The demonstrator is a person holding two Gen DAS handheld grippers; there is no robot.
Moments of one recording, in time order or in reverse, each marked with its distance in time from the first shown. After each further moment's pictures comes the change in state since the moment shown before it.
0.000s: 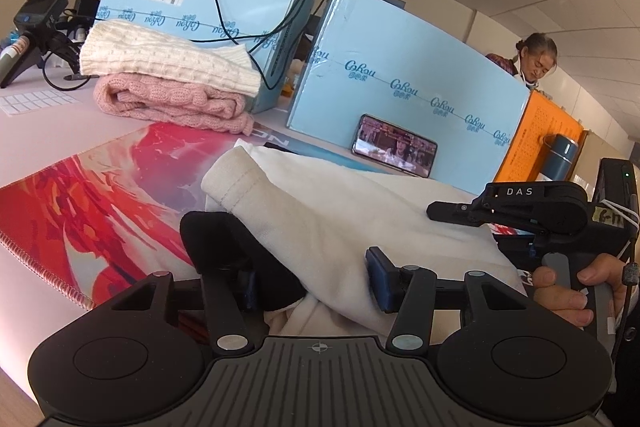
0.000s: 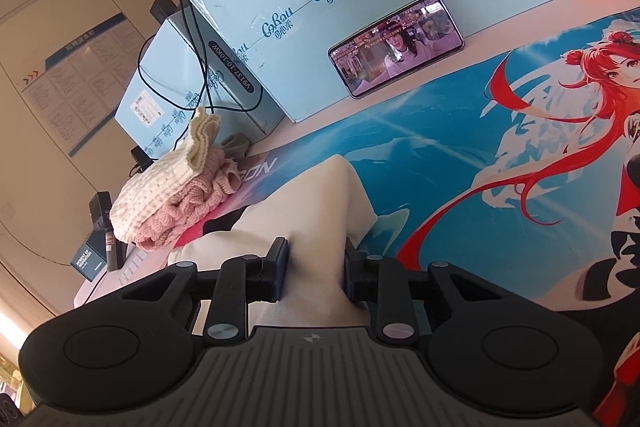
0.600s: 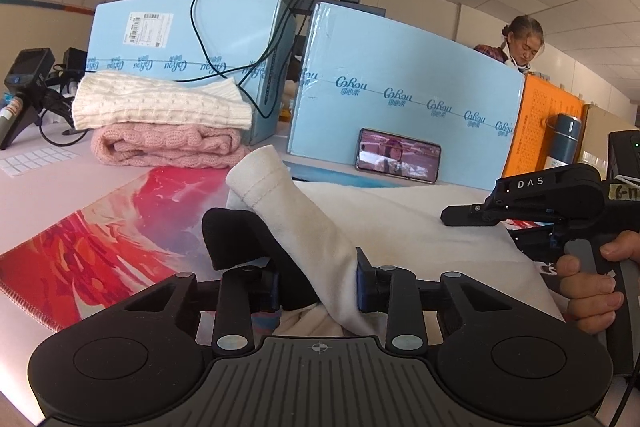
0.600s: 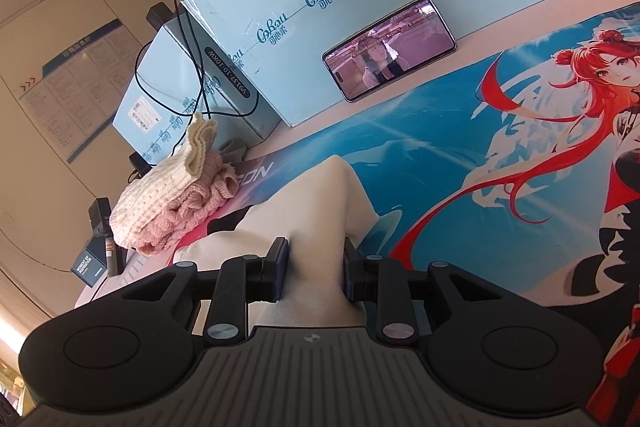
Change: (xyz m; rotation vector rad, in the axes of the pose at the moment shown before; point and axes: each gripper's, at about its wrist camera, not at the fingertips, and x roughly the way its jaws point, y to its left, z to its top) left arm 0.001 -0.013 0.006 0.170 -0.072 0.041; right arm -0.006 0.000 0.000 0.009 -0.018 -0.003
